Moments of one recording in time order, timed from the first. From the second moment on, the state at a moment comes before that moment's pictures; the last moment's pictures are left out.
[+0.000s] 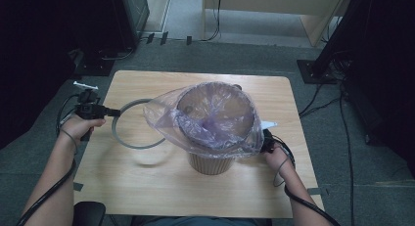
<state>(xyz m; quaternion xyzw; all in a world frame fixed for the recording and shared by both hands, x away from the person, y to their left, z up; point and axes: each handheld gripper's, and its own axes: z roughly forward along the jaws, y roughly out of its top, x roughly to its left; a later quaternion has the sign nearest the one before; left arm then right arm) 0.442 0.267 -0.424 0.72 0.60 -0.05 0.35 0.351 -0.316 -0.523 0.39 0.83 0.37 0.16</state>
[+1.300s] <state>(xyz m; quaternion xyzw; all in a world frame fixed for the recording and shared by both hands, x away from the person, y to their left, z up) 0.444 0.290 -0.353 0.71 0.62 -0.04 0.33 0.351 -0.316 -0.523 0.39 0.83 0.37 0.16</state>
